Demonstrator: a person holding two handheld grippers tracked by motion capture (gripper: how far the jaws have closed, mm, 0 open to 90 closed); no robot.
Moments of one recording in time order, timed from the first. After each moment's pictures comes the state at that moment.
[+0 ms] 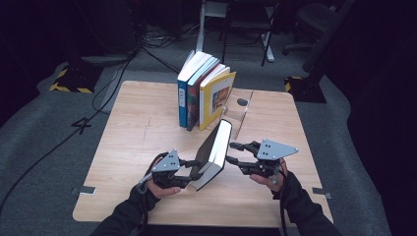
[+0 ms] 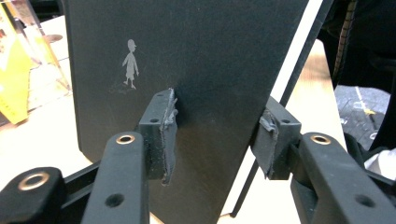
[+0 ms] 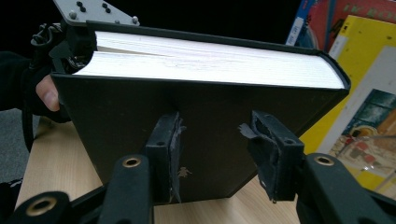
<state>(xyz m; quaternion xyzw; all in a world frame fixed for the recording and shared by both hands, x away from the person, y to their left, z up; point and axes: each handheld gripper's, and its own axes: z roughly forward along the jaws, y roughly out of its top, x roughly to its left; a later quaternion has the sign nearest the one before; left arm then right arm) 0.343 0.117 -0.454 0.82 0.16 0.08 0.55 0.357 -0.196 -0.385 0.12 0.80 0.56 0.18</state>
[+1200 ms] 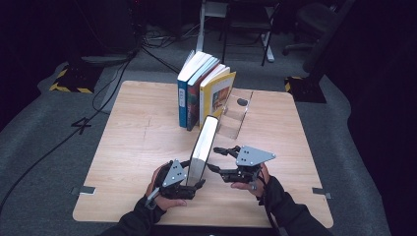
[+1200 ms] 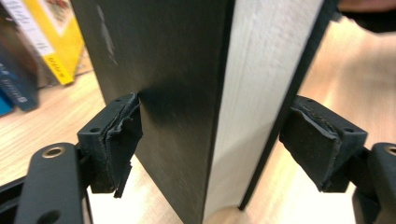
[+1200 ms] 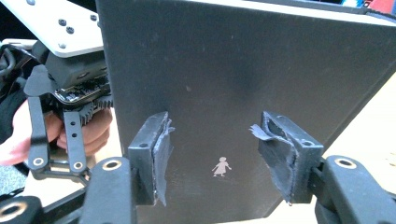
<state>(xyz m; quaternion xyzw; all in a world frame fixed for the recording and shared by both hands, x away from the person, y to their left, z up) 0.315 0.099 -0.476 0.79 0.27 0.18 0.52 0.349 -0.148 -0.409 0.12 0.80 0.56 0.17</state>
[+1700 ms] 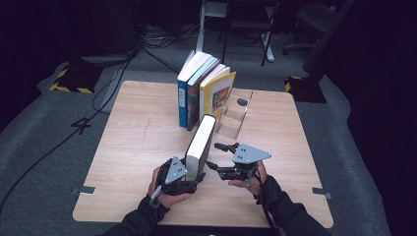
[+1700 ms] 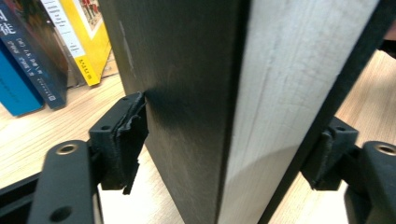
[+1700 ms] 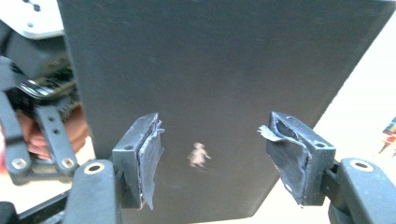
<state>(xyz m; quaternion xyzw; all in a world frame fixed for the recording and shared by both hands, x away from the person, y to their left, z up) 0.319 0.099 -0.473 0.78 0.29 0.20 0.51 0.359 -0.148 -0.416 0.14 0.80 0.55 0.20</state>
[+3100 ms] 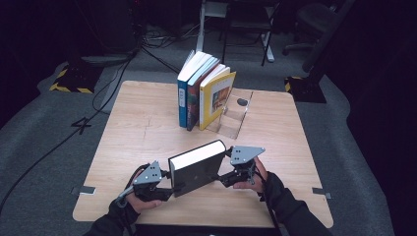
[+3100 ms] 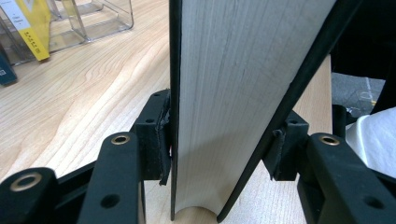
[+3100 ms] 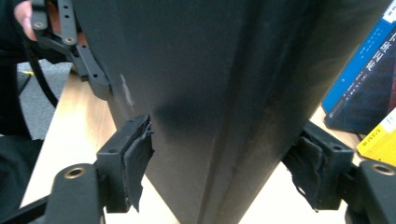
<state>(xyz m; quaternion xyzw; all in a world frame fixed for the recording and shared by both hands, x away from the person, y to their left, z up) 0.308 0.162 -0.464 0.83 0.20 0.08 0.51 0.372 -0.148 -0.434 0.07 0.85 0.52 0.09</state>
